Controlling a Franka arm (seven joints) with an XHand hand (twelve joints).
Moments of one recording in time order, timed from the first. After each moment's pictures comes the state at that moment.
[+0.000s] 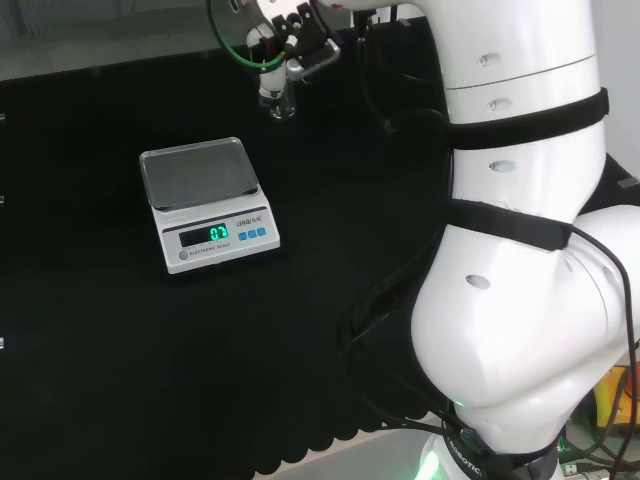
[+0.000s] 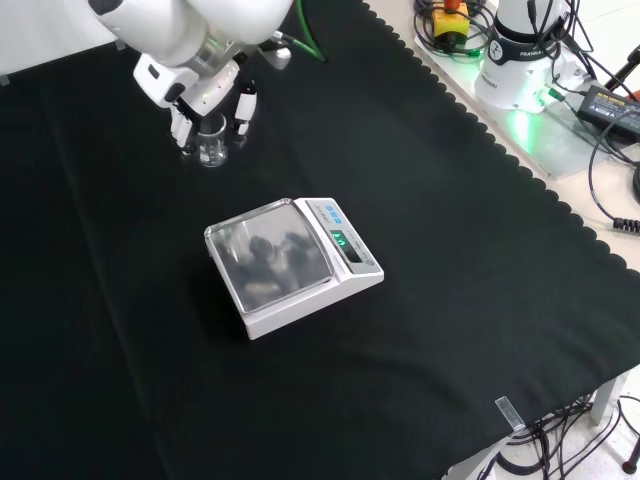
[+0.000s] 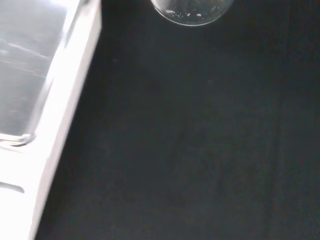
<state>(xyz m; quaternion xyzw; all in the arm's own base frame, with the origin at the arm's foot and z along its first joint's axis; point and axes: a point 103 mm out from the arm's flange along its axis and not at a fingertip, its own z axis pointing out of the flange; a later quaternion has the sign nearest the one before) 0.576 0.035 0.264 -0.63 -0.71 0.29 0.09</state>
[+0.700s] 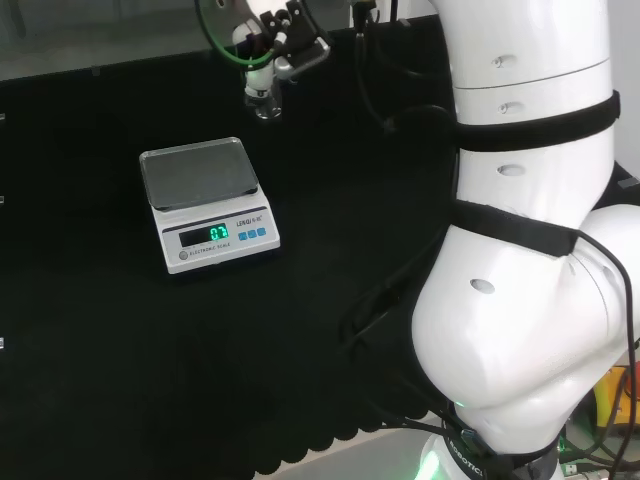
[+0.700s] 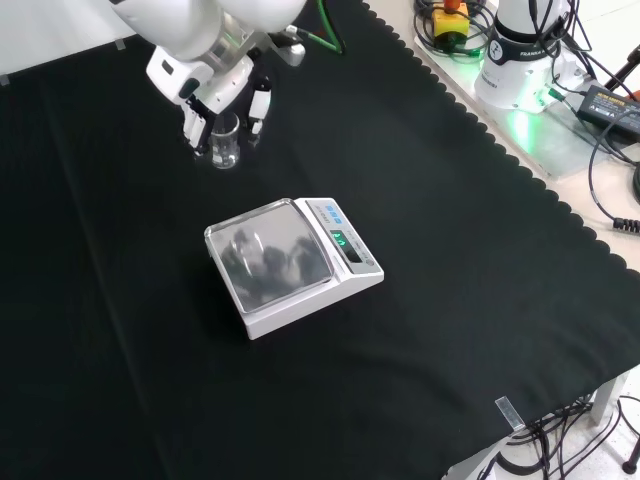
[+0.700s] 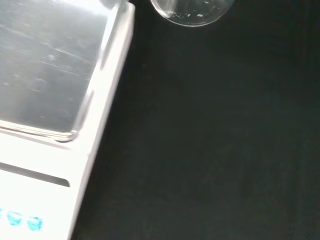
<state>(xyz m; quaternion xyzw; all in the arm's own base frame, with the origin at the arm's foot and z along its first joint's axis) 0.565 0.057 0.272 -0.63 -0.72 0.27 0.10</state>
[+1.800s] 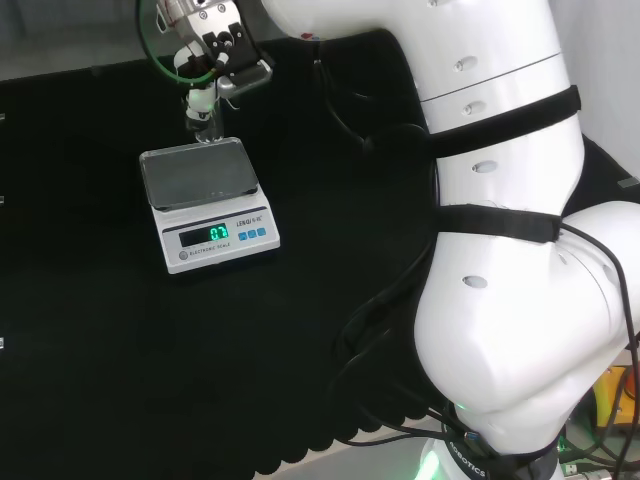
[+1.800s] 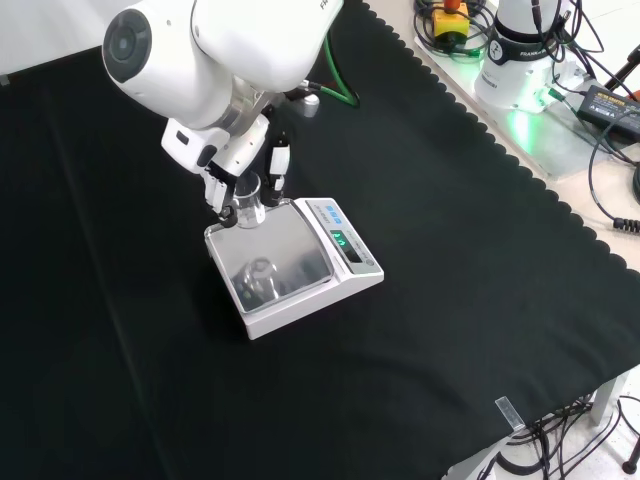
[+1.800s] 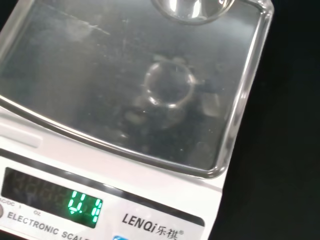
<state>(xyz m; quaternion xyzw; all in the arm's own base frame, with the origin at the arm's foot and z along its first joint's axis) 0.581 0.142 0.241 -0.58 -0.76 0.26 0.15</state>
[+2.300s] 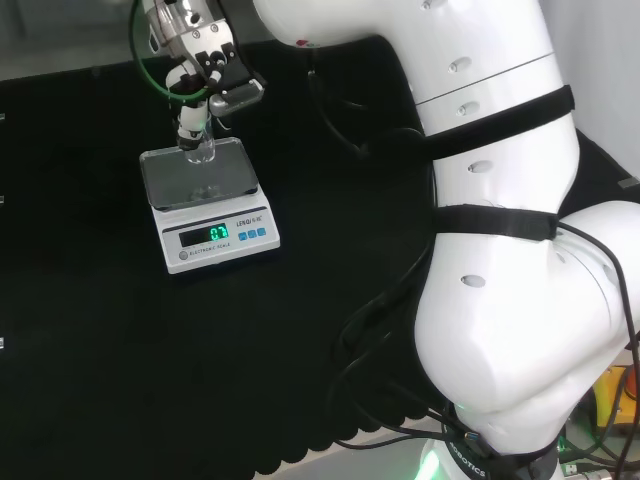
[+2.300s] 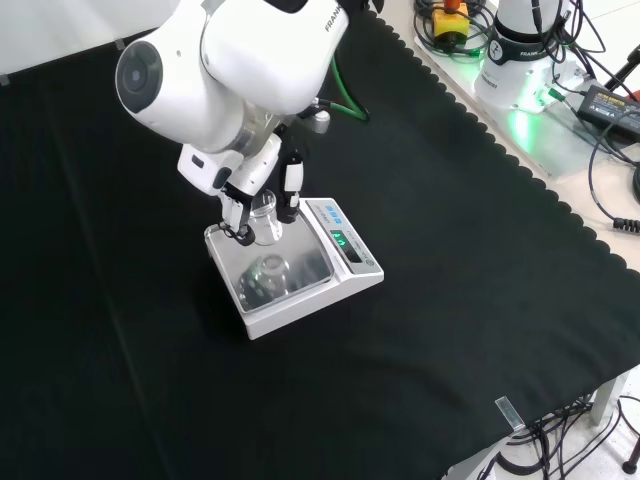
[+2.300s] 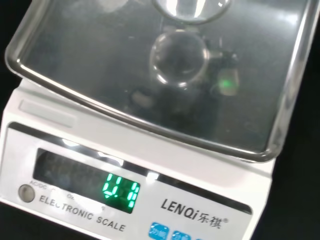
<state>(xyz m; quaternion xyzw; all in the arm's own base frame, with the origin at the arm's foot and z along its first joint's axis) 0.570 0.161 0.216 -0.56 -0.76 0.26 0.17</state>
